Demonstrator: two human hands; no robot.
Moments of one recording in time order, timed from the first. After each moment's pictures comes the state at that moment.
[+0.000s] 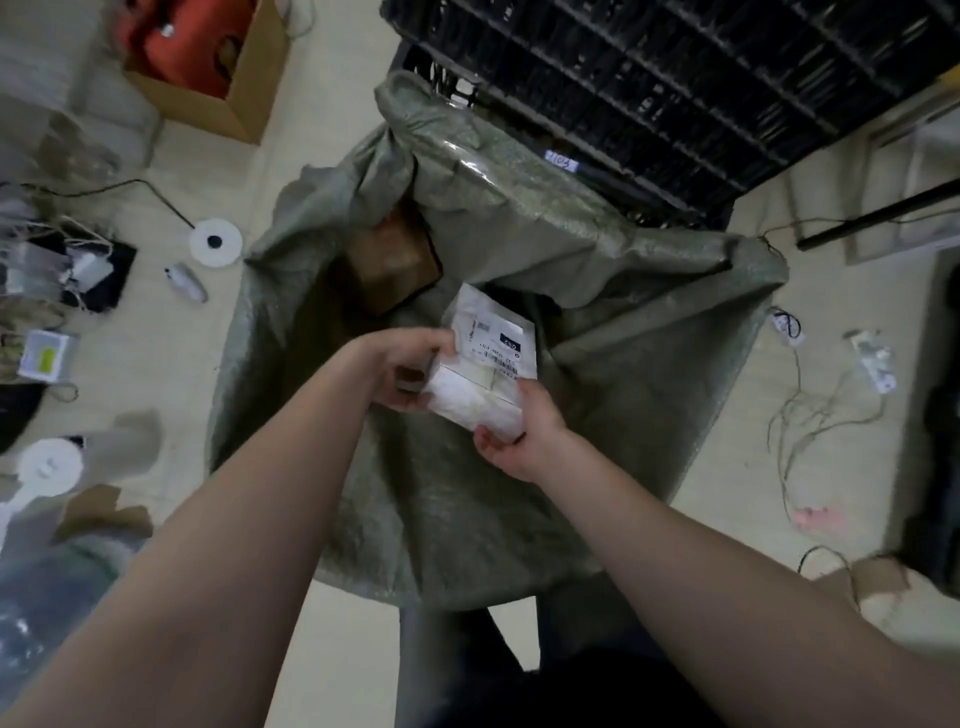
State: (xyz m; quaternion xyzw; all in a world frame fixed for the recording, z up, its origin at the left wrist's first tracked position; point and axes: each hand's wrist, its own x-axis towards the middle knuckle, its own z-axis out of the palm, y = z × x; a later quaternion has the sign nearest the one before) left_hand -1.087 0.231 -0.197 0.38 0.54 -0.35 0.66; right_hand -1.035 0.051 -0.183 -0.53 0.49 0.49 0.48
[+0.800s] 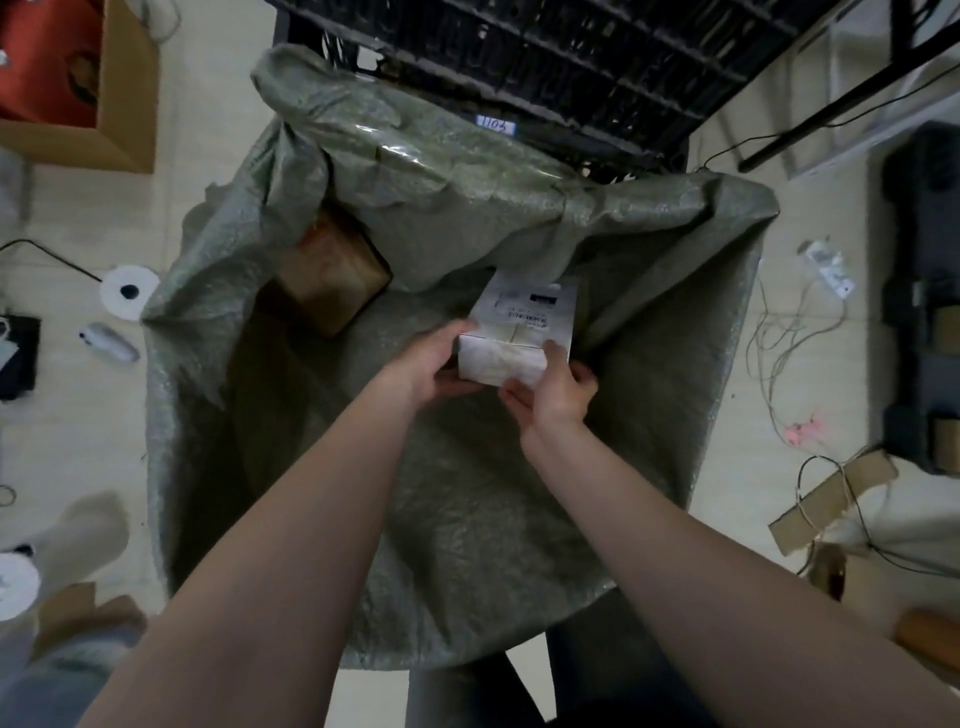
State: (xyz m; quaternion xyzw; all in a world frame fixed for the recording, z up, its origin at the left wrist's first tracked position) left_hand -1.027 0.185 -0.264 0.35 0.53 -0.26 0.73; right_hand -1.017 0.054 -0.204 -0.60 0.48 0.20 0.61
